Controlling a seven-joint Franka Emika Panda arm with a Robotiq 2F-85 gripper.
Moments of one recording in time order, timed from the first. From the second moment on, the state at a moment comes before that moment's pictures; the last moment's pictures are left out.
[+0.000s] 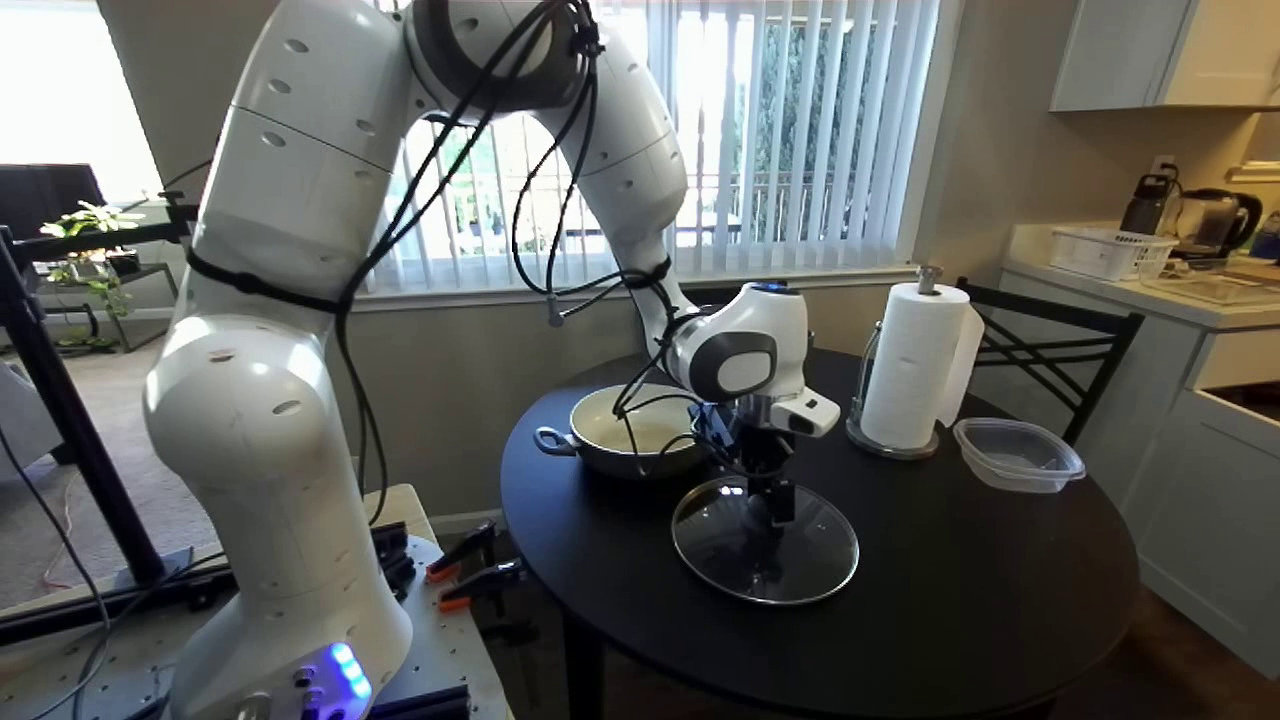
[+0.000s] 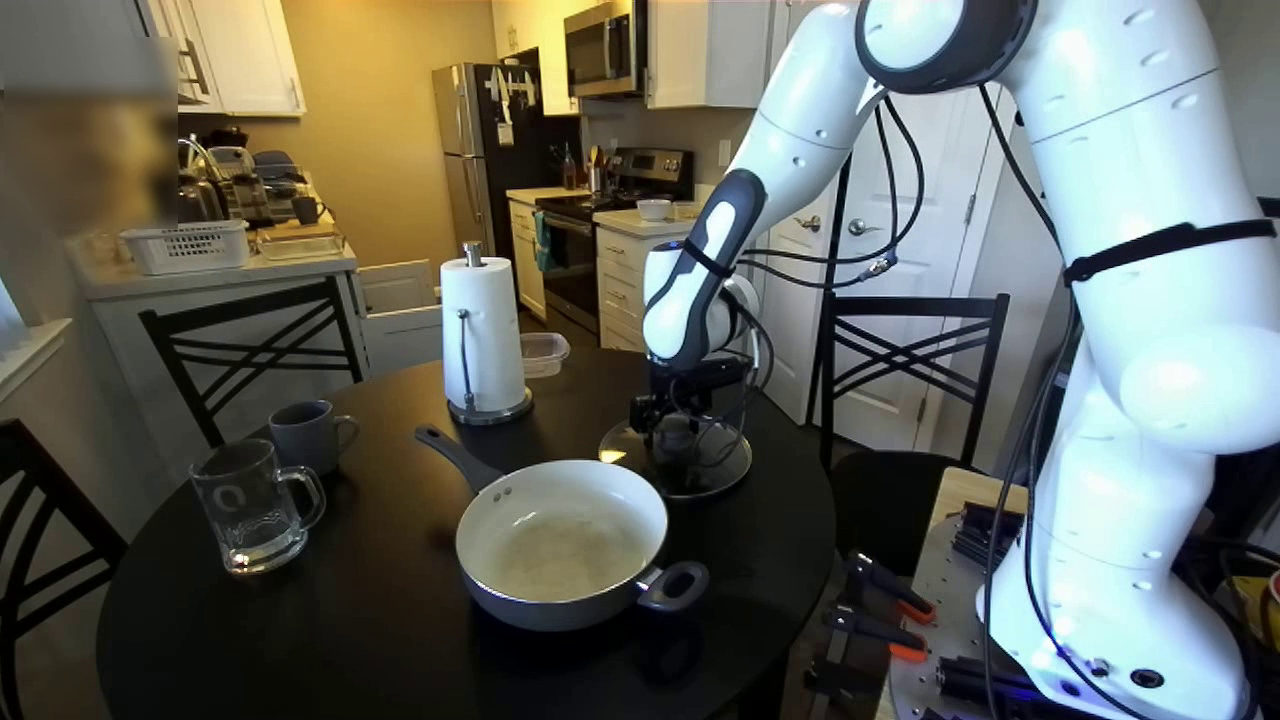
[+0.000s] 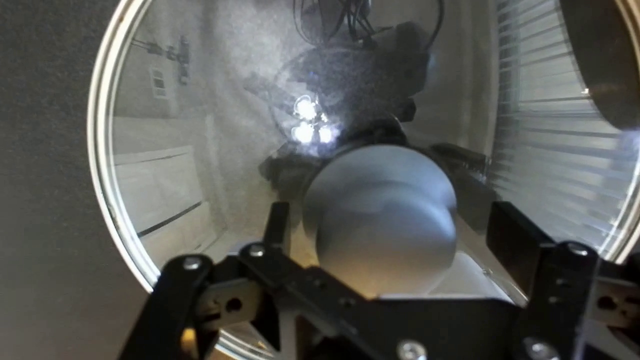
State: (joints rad) arm 0.01 0.48 -0.15 -2.23 0.03 2.74 0.32
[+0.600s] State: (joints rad) arm -0.01 0.48 -0.16 -2.21 0.04 2.74 0.32
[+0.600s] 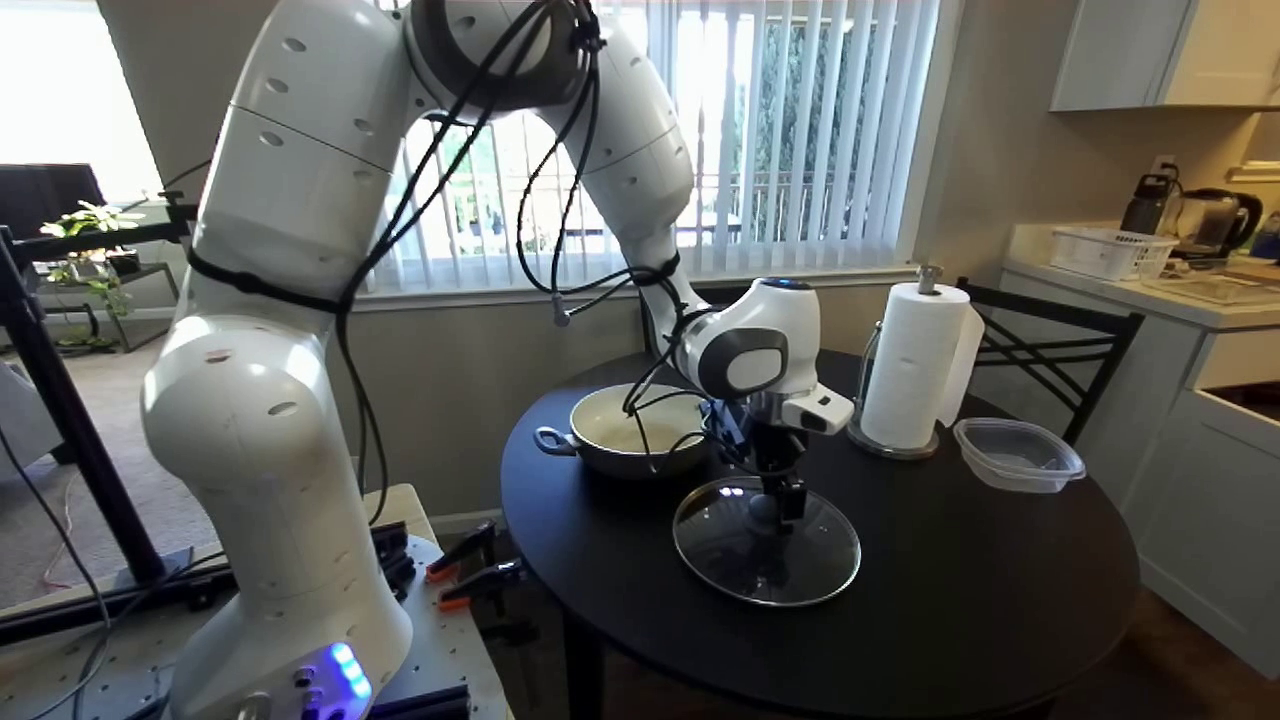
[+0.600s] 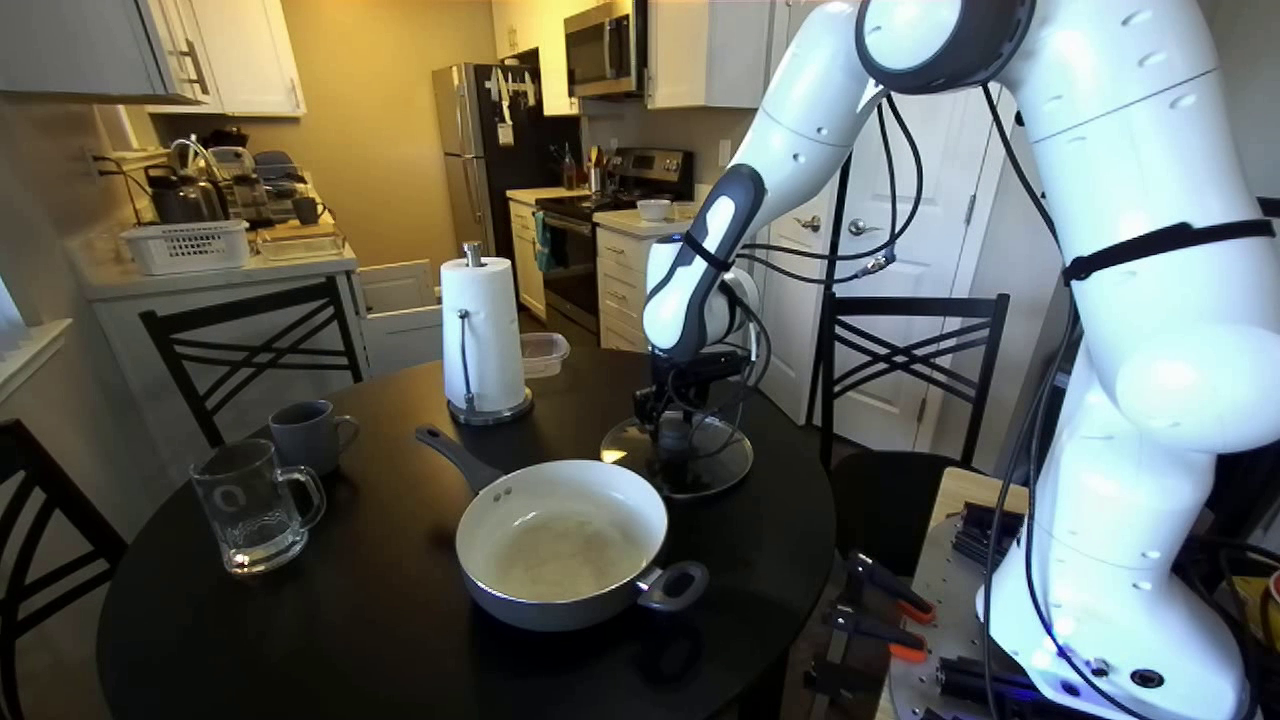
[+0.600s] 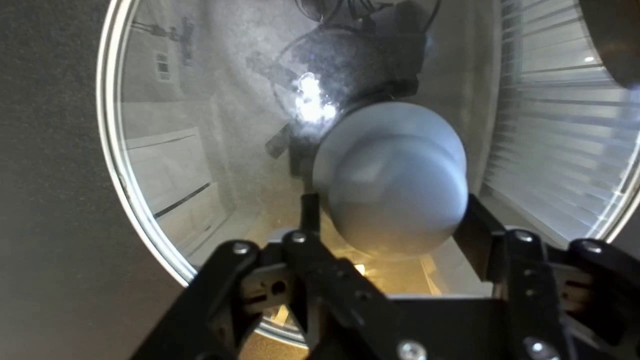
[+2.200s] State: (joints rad) arm -0.01 0.48 -0.16 -2.20 0.05 2.65 0.32
